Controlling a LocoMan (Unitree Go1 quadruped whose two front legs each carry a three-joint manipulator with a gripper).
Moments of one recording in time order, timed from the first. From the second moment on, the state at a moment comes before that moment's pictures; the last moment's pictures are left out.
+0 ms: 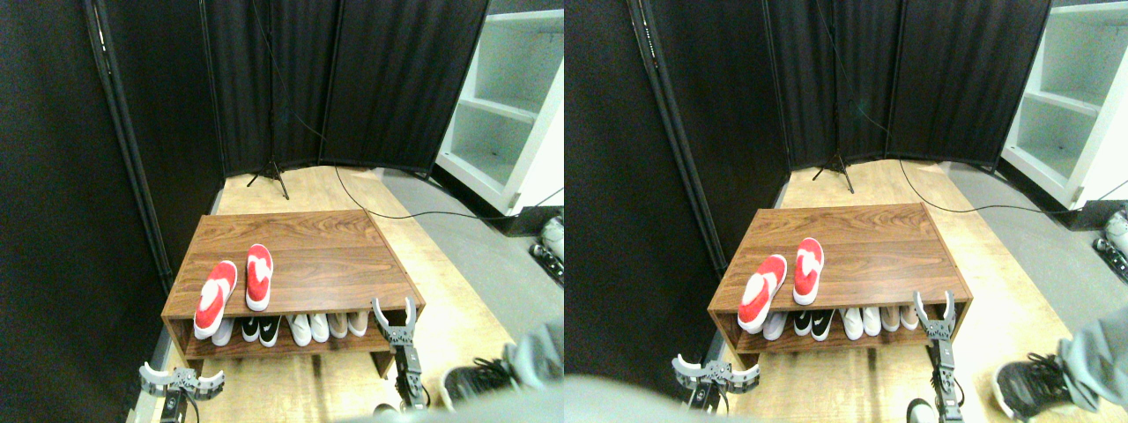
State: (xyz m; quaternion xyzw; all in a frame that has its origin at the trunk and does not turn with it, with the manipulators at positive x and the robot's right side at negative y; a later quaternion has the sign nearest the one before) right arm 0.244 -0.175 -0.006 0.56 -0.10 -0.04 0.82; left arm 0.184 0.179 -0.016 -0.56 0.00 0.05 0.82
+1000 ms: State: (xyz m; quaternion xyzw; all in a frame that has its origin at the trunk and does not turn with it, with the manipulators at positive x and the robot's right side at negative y) right arm 0.245 -0.180 -0.001 0.54 -0.10 -0.04 0.84; left arm 0.274 0.180 -0.062 -0.61 0.02 0.06 0.79
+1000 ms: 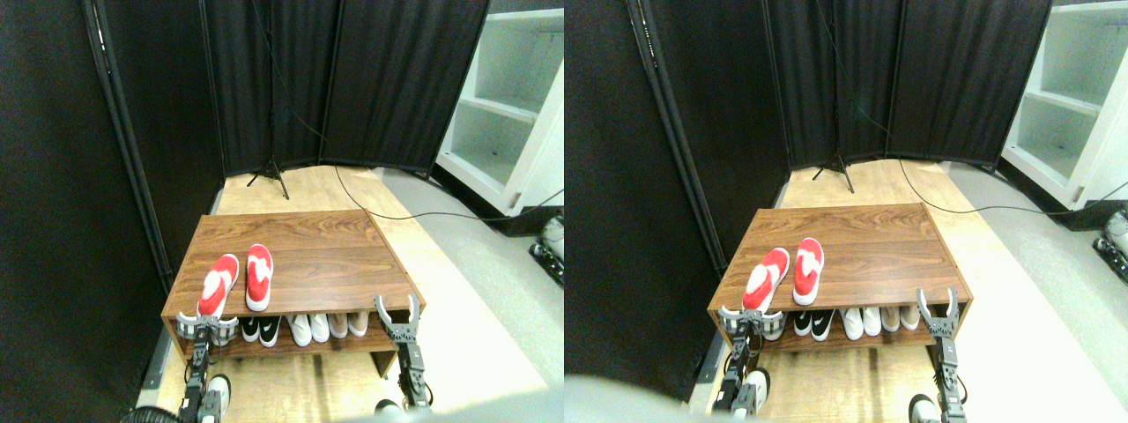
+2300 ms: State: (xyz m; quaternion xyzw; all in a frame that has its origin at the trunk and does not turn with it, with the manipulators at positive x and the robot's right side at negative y) right arm 0.244 -0.179 -0.005 0.55 -0.10 -0.05 0.83; left arm 0.236 0.201 -0.049 -0.58 0.01 0.06 0.81
